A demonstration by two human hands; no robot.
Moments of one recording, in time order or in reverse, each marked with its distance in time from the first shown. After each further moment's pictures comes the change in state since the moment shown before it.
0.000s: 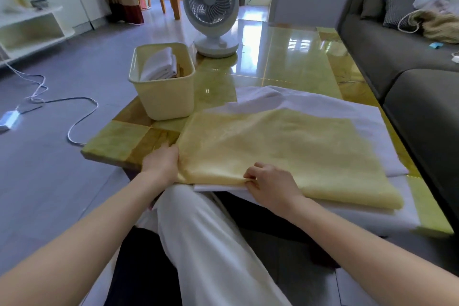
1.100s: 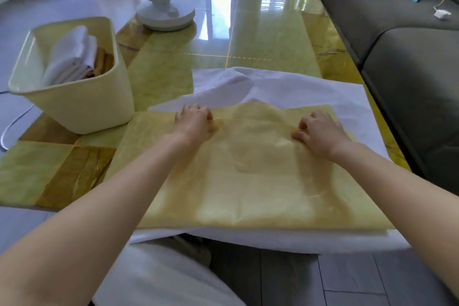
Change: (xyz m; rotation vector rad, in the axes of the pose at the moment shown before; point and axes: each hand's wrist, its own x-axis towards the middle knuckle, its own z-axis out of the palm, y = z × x) left_hand 0.139 0.153 0.000 -0.156 0.055 0.261; right_hand 0.070 0.197 -0.056 -0.148 -0.089 0.519
